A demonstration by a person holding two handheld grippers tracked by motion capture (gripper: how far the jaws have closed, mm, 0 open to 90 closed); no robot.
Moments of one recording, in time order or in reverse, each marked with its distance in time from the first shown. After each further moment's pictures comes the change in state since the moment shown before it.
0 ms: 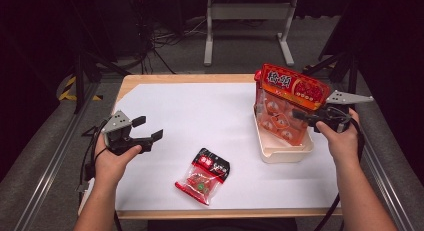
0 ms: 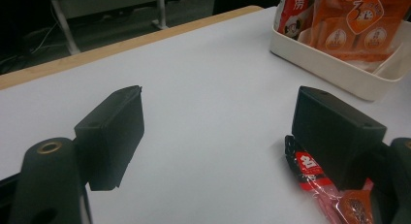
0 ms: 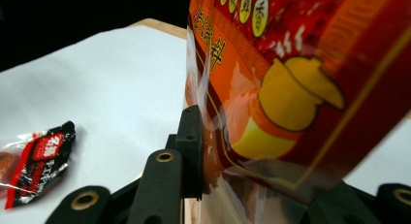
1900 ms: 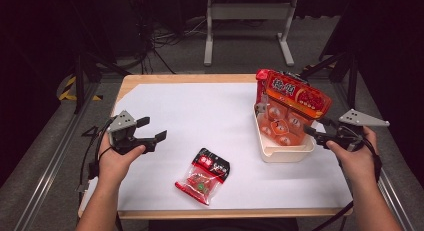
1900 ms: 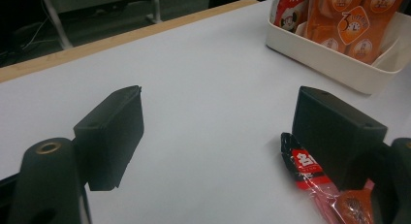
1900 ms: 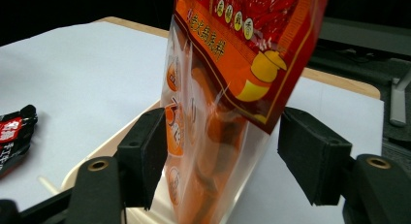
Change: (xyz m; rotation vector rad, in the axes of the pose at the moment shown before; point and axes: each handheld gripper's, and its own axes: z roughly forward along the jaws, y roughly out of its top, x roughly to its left) left arm -0.002 0.000 0.010 0.023 -0.018 0.006; right arm 0.010 -0.043 -0.037 -0.050 -0.166 0.003
